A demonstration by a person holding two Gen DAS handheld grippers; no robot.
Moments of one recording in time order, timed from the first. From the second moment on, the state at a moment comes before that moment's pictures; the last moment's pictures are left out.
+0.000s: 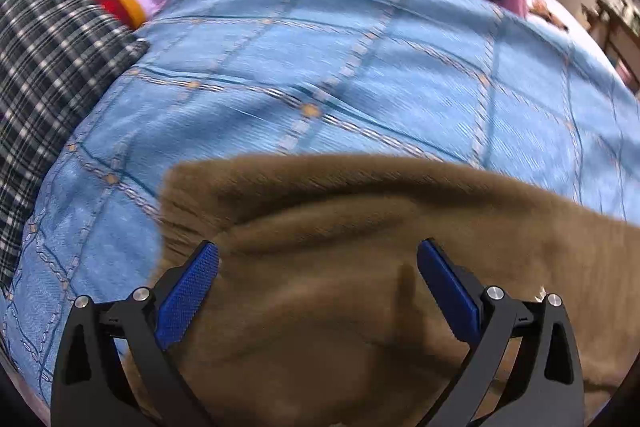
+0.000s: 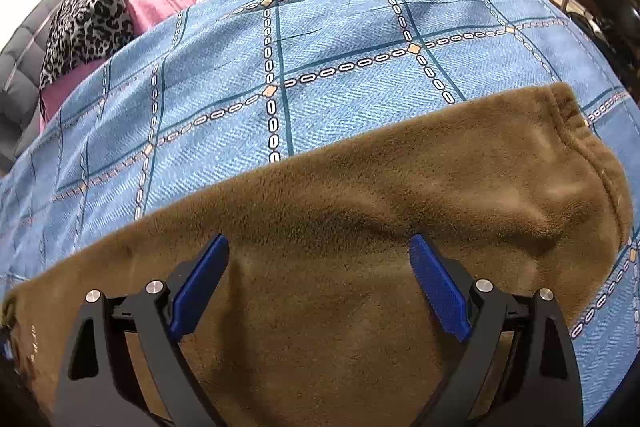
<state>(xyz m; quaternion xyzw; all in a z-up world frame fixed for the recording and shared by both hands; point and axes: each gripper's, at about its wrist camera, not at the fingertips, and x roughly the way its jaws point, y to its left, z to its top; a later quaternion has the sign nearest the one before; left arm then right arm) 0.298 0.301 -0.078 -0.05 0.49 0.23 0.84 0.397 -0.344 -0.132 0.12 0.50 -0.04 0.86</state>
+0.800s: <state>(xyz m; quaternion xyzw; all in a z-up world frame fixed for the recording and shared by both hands) 0.342 0.367 -0.097 -0.06 0.51 0.20 0.83 0.379 -0.321 -0.130 0.09 0.49 -0.03 0.87</state>
